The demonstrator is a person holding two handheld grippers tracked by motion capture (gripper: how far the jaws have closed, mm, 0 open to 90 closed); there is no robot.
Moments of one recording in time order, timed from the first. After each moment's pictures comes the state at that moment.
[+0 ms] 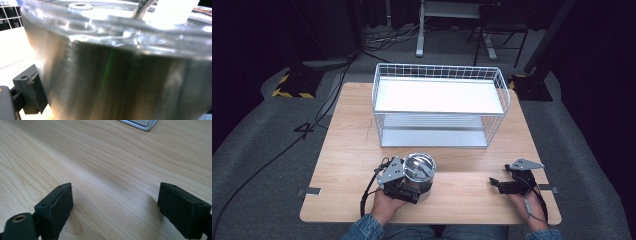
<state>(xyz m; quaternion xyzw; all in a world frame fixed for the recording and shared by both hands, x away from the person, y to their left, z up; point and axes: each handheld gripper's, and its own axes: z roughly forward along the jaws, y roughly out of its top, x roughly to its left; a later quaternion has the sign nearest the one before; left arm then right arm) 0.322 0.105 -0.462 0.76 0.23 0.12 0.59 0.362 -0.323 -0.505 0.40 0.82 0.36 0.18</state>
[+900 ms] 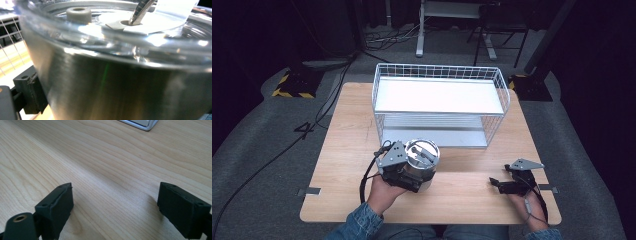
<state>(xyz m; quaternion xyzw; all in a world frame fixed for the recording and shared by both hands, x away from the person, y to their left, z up) 0.334 0.102 -0.390 0.78 0.20 0.12 0.57 0.362 -0.323 -0.506 0.40 0.82 0.36 0.18</state>
